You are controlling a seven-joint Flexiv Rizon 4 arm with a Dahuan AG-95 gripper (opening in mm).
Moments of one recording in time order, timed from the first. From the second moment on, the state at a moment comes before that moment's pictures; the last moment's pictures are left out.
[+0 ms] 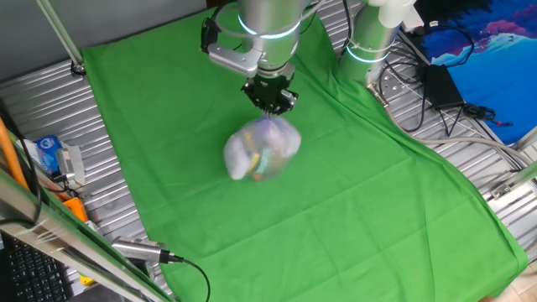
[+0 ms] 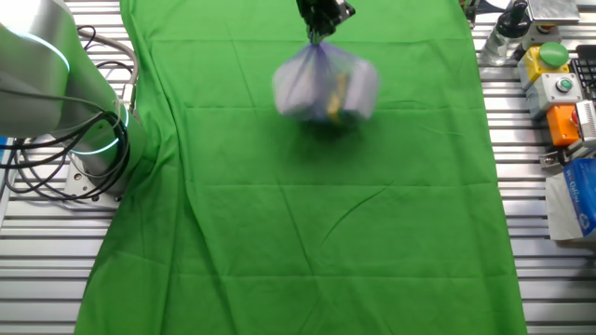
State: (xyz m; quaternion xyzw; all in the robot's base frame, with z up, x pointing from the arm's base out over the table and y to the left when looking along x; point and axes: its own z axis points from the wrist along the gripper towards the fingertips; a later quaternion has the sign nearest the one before) arm 0.389 0.124 0.245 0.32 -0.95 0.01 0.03
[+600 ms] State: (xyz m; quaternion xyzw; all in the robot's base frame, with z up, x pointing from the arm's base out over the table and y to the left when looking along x) arm 0.382 0.122 0.273 0.33 -0.94 0.01 0.04
